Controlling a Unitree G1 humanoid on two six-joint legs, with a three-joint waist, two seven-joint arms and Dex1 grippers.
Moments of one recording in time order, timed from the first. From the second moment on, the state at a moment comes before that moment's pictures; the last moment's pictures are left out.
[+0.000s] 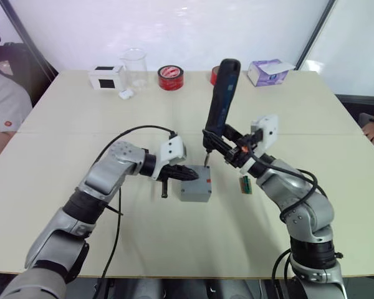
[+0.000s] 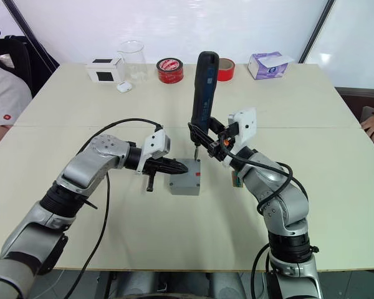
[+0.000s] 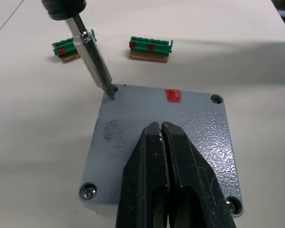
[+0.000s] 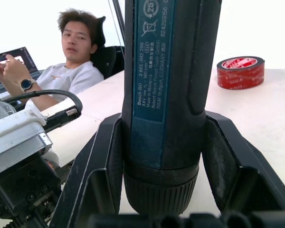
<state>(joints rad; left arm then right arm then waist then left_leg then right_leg) -0.69 0.53 -0.37 0.02 -0.26 0.50 -1.17 -0.36 -0.27 -0.04 -0.43 0.55 0.60 0.41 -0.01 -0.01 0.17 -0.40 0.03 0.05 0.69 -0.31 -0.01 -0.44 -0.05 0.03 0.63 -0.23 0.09</state>
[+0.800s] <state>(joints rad) -0.68 0.53 -0.36 0.03 -0.25 0.51 -1.18 -0.32 -0.29 -0.01 -0.39 0.48 0.50 0.44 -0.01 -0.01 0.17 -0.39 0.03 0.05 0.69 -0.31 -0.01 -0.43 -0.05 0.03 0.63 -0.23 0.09</state>
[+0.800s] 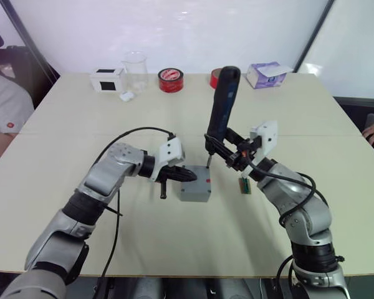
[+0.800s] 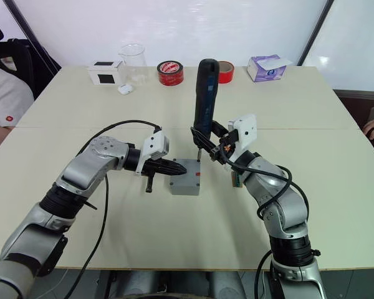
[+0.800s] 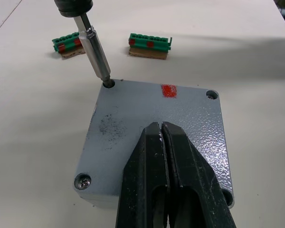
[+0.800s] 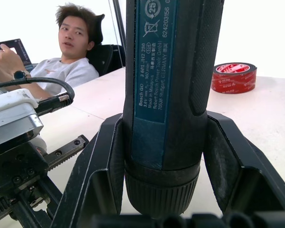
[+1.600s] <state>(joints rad) -0.67 0.53 -0.37 0.03 -0.25 0.50 -1.17 -0.25 -0.26 0.06 -0.36 0.39 0.36 0.43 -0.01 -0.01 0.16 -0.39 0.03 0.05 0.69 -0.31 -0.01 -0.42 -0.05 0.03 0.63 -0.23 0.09</state>
